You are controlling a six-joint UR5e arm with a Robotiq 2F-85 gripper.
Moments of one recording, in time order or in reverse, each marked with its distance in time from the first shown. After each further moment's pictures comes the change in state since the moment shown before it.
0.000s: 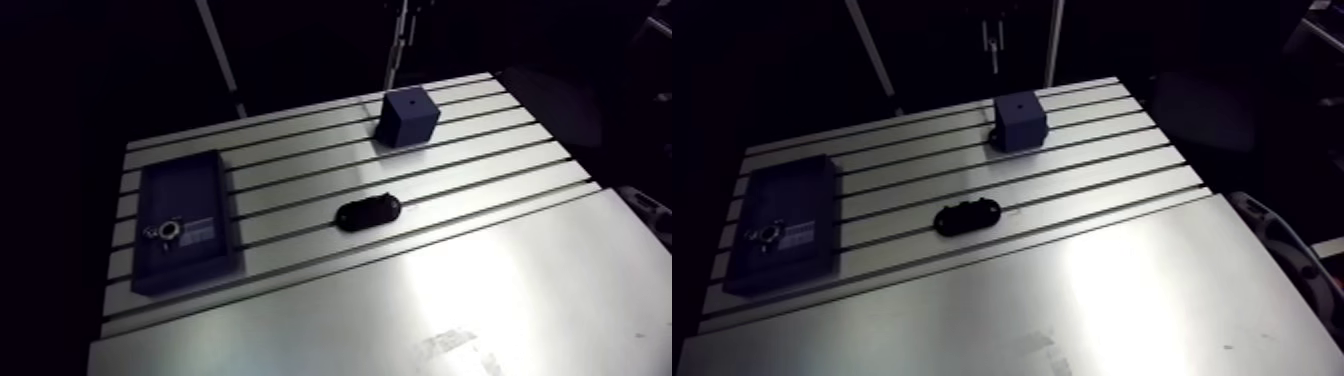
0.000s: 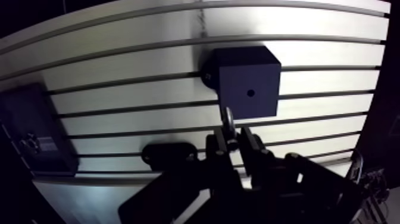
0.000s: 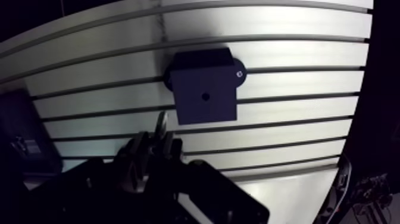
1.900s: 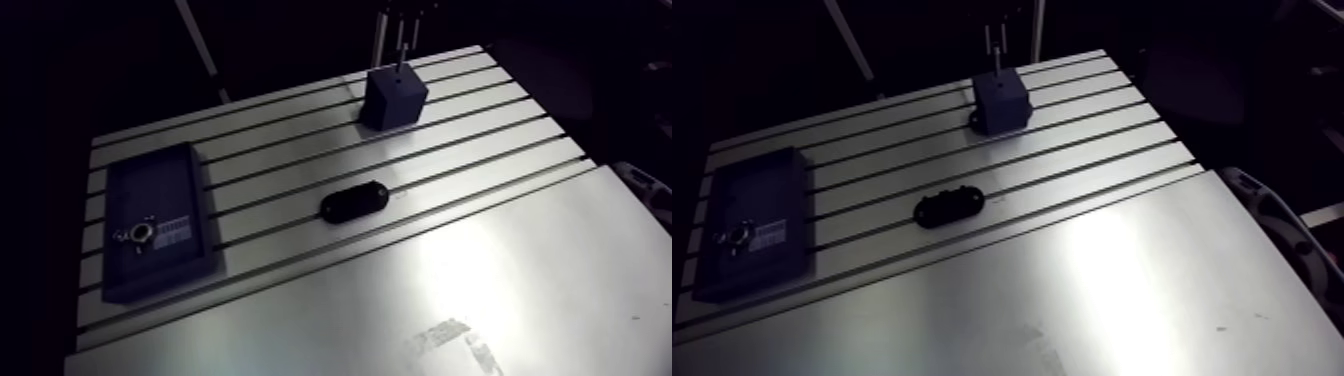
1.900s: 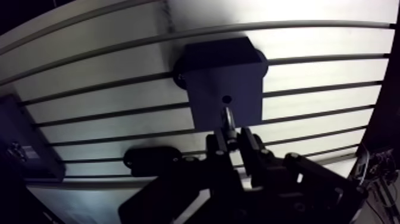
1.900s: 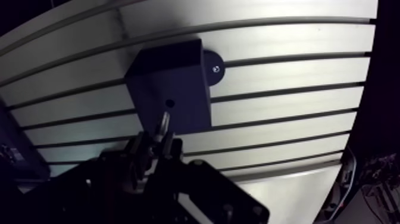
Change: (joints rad) arm -0.053 0.057 0.012 0.013 -0.014 0.011
